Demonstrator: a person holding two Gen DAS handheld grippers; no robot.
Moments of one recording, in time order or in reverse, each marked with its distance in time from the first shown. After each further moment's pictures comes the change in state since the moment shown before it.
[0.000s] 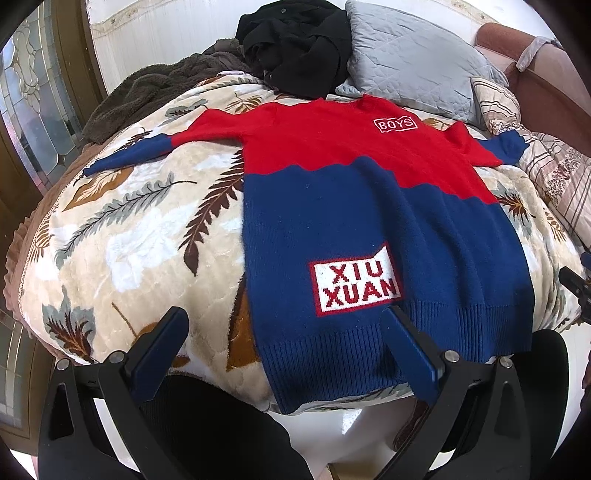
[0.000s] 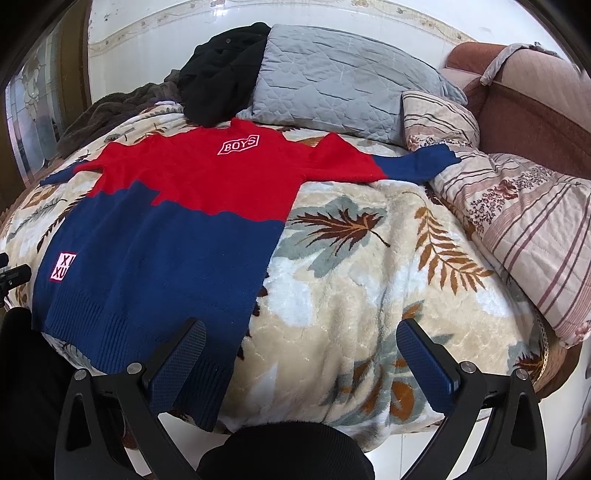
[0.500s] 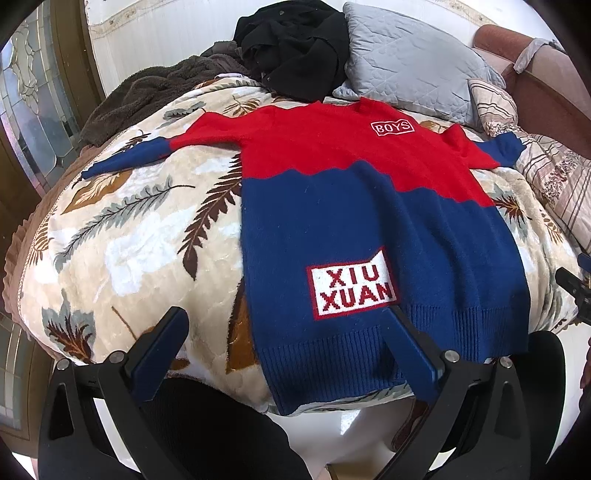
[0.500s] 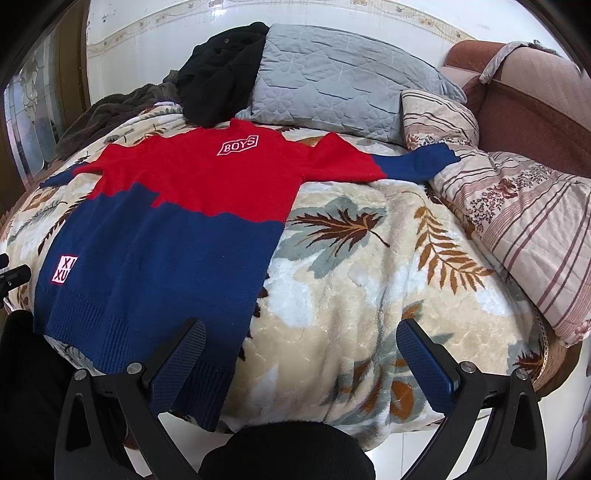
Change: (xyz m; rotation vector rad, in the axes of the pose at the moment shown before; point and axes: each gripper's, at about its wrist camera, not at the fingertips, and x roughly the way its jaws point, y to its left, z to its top) left arm -0.003 0.000 0.002 0.002 -0.006 -0.010; right arm -0.001 -0.003 0.002 0.006 0.005 0.005
